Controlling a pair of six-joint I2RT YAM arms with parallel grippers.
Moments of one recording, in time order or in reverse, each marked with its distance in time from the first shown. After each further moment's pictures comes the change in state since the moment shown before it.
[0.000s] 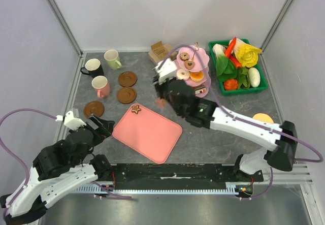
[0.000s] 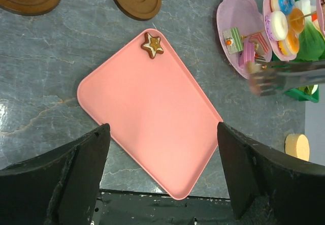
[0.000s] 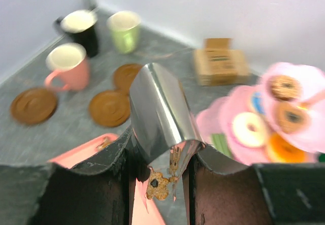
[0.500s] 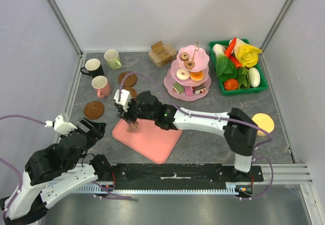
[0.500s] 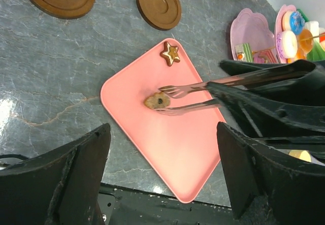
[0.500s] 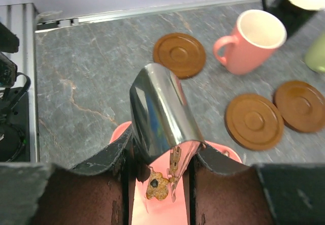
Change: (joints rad) left arm 0.000 -0.034 0.055 -0.143 -0.069 -0.087; right arm 0.036 0.410 0.105 0.195 -0.716 -0.148
